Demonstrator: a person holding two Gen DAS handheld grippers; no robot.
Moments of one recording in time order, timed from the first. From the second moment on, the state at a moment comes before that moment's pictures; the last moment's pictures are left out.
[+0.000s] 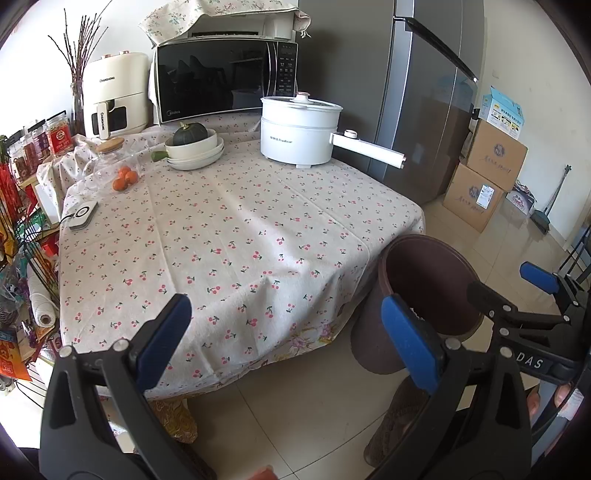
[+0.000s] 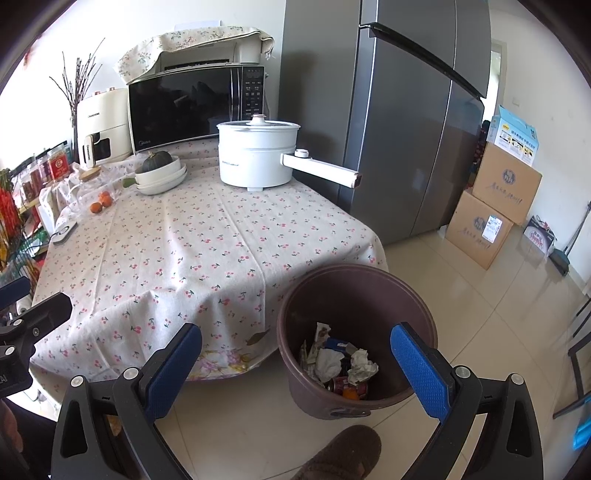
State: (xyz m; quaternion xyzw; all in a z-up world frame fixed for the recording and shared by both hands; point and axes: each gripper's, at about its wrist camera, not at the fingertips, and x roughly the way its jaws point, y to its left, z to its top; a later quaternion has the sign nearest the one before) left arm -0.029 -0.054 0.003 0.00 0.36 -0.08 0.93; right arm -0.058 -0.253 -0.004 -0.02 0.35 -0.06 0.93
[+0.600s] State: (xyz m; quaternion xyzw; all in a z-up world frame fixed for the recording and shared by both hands) left arm -0.030 -0.056 0.002 0.00 0.36 -0.08 0.93; right arm -0.058 -0.252 -0.004 -0.02 0.35 -0.06 0.93
